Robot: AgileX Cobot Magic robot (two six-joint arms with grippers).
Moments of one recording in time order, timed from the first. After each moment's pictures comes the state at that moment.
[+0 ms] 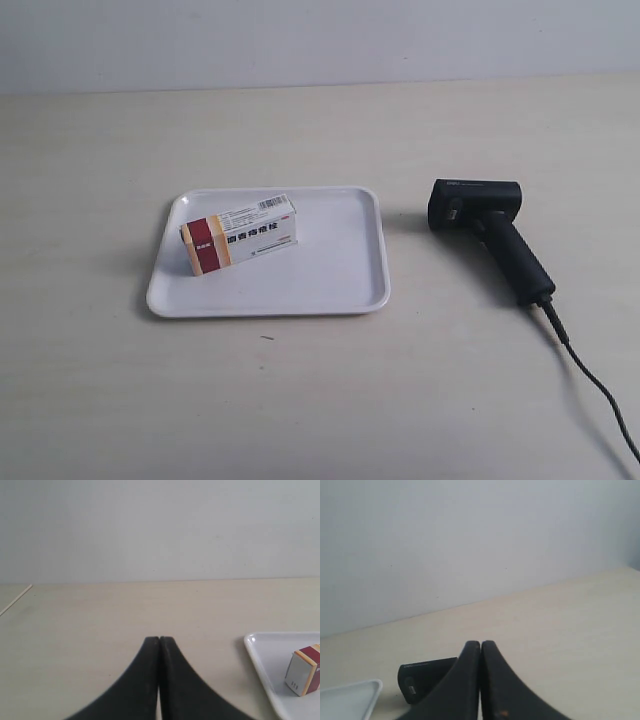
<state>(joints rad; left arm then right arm) -0.02 0.01 0.00 0.05 0.19 0.00 0.08 0.01 0.00 0.30 0.17 -0.06</state>
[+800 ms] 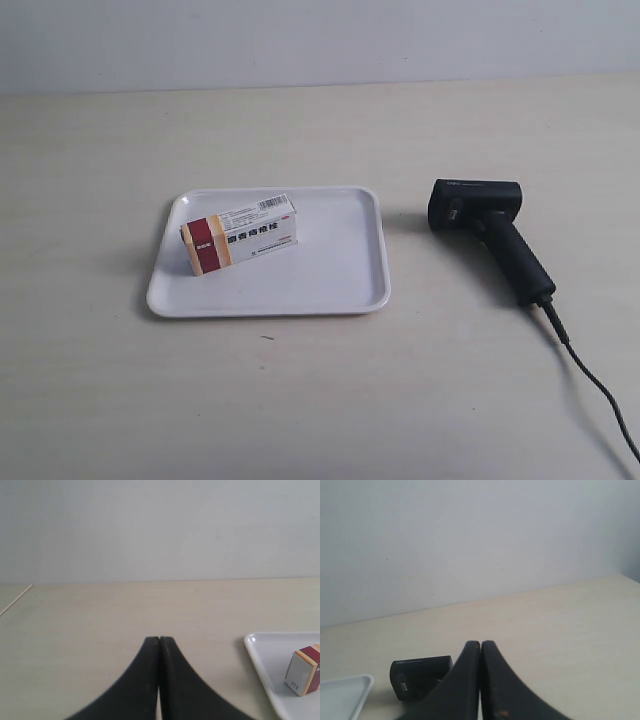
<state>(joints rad) -0.02 0.01 0.00 0.05 0.19 0.00 0.08 0.01 0.00 0.26 0.17 -0.08</state>
